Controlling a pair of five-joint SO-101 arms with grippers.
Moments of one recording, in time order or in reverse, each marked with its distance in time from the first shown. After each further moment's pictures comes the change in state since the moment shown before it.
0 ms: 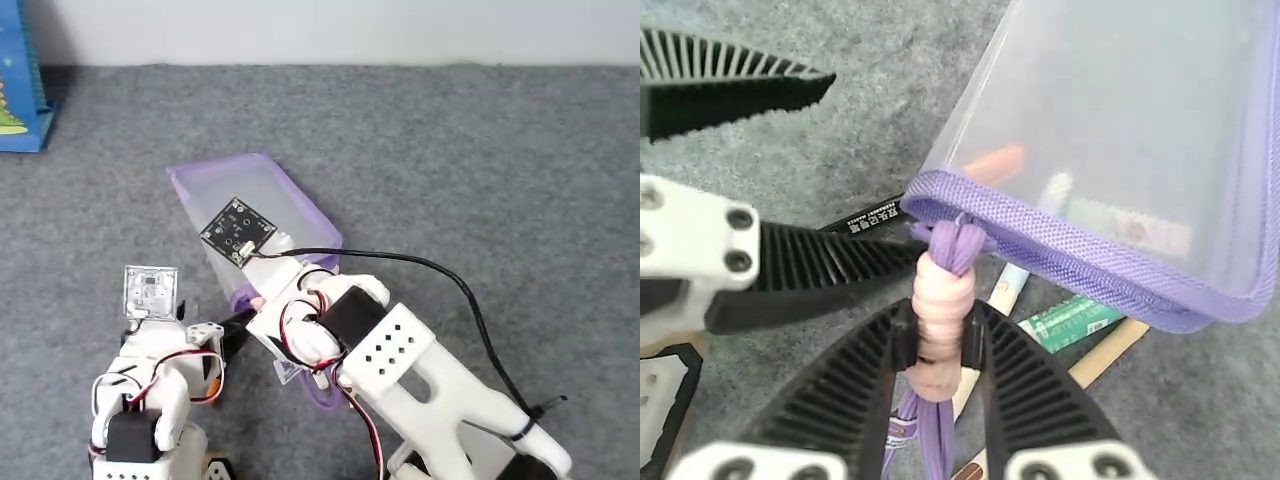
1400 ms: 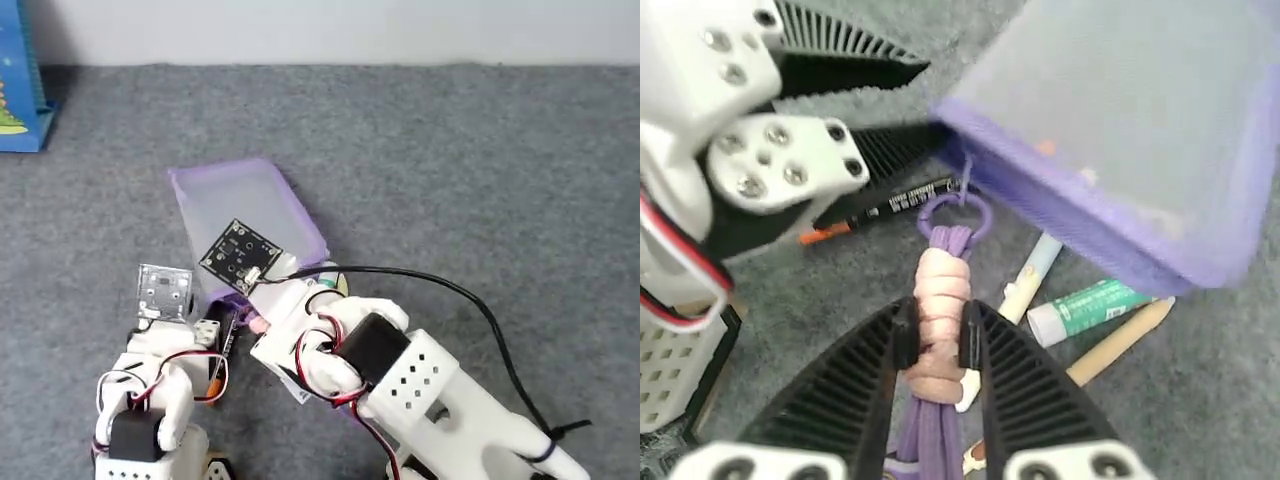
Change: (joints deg) left arm 2.9 0.0 1.2 -2.5 -4.2; right arm -4.0 -9.1 1.9 4.8 0.1
